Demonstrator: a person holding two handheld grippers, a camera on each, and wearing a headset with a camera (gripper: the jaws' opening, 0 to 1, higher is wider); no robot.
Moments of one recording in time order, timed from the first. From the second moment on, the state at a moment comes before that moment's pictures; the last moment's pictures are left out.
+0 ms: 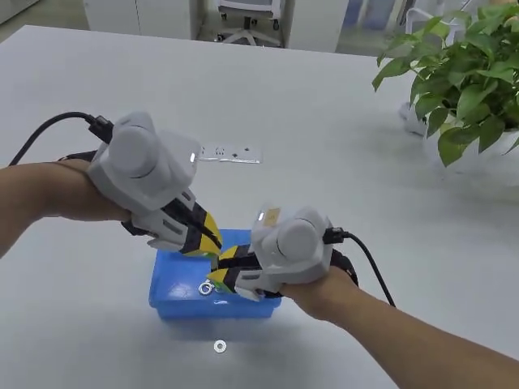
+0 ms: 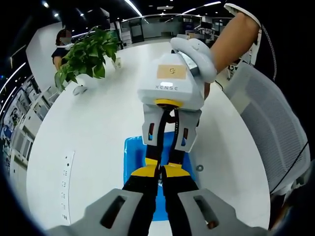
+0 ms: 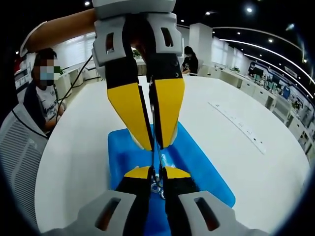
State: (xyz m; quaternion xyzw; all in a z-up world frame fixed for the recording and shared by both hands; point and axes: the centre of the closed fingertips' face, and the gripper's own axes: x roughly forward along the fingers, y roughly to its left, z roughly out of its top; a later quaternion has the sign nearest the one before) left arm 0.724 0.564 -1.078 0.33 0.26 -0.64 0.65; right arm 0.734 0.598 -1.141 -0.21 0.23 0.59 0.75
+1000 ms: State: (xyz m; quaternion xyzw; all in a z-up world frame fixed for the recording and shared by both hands) left arm 0.703 0.558 -1.037 0.33 0.24 -0.63 0.65; right arm 0.715 0.591 -1.100 -0.21 0.20 0.58 0.76
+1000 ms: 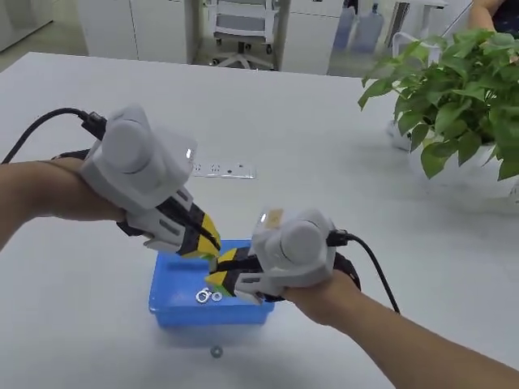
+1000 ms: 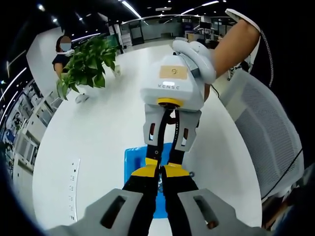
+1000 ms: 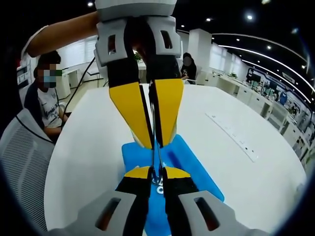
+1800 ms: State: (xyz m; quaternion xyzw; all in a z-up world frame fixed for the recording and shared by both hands) left arm 0.658 0.548 -1.034 0.34 0.24 -0.64 0.64; right arm 0.671 0.581 -1.095 -0.23 0.20 0.58 0.76
